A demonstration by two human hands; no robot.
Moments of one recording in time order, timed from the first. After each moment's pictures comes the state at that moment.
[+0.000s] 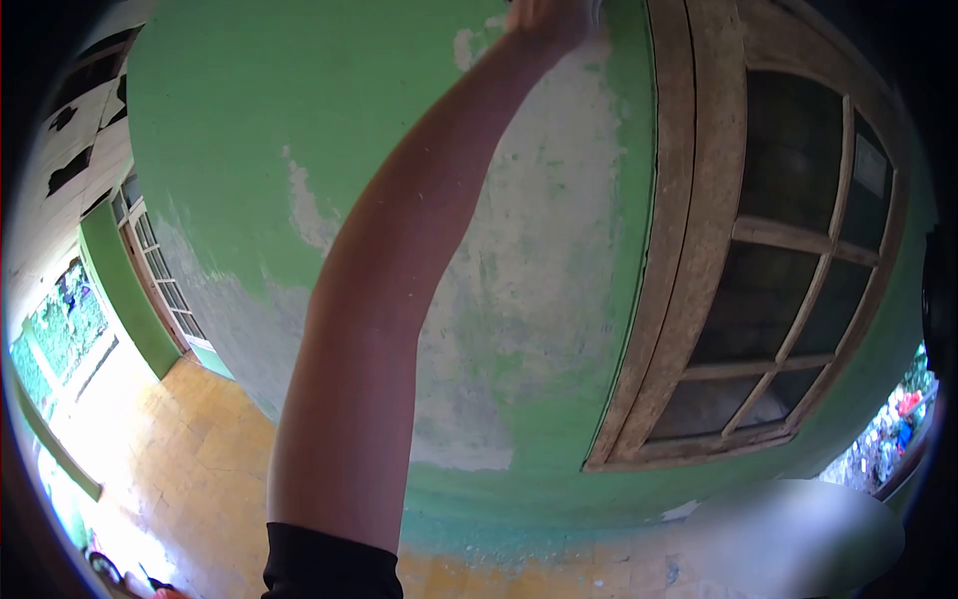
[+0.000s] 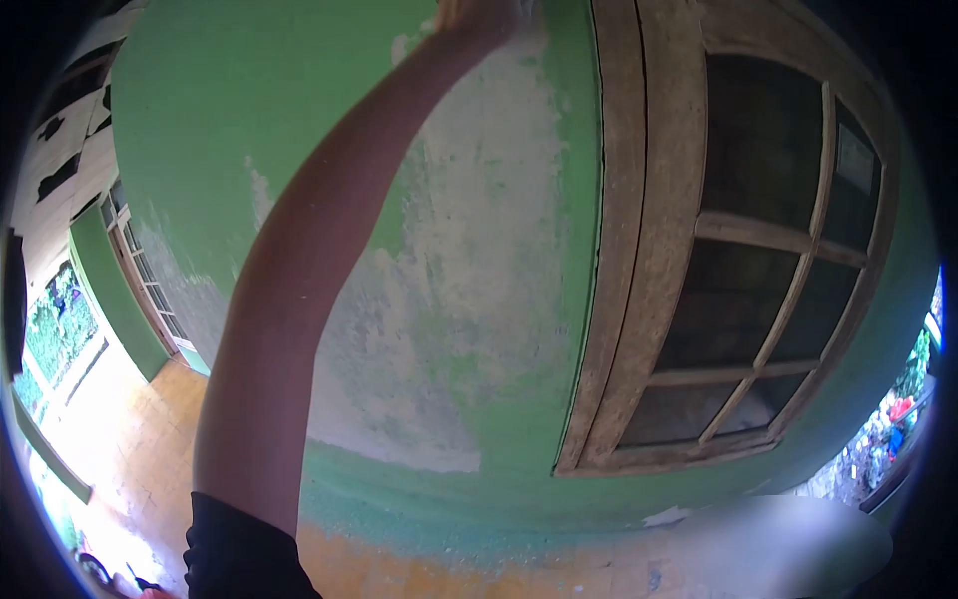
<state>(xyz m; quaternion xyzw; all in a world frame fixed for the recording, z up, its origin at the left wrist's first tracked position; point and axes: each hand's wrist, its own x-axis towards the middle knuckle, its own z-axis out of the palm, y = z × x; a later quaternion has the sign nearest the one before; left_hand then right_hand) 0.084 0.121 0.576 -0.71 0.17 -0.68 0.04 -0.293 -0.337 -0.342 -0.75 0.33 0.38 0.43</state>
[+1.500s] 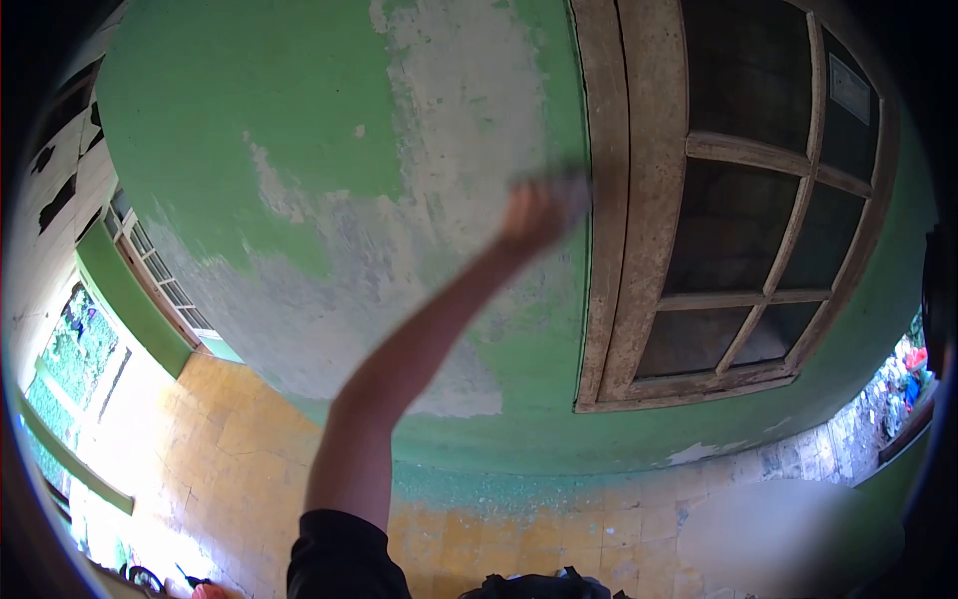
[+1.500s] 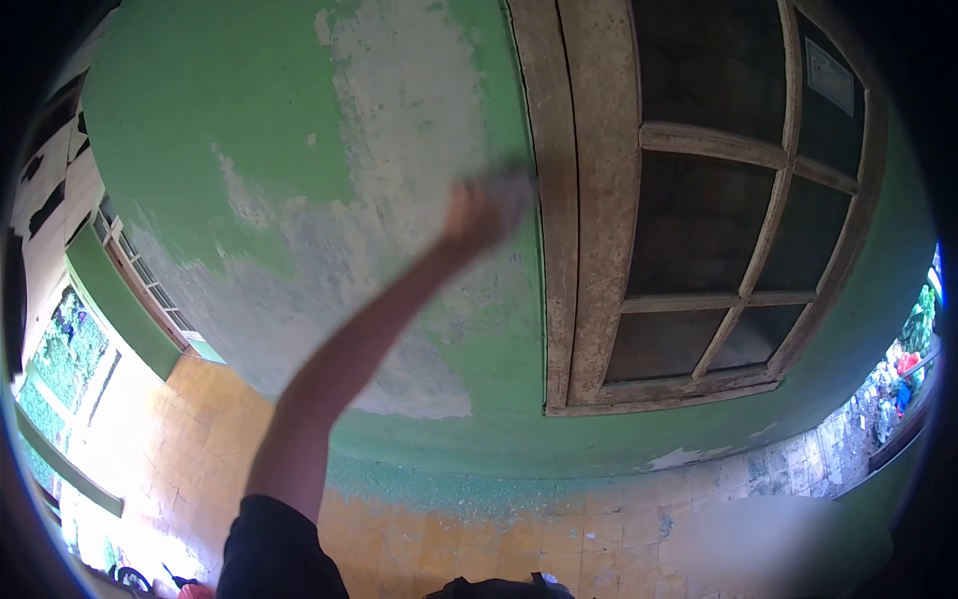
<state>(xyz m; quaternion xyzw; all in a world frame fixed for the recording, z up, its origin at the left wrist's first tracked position) 0.077 0.082 0.243 -0.83 0.17 -0.51 0.14 -0.387 -0.336 -0.367 -0.67 0.28 0.40 0.56</state>
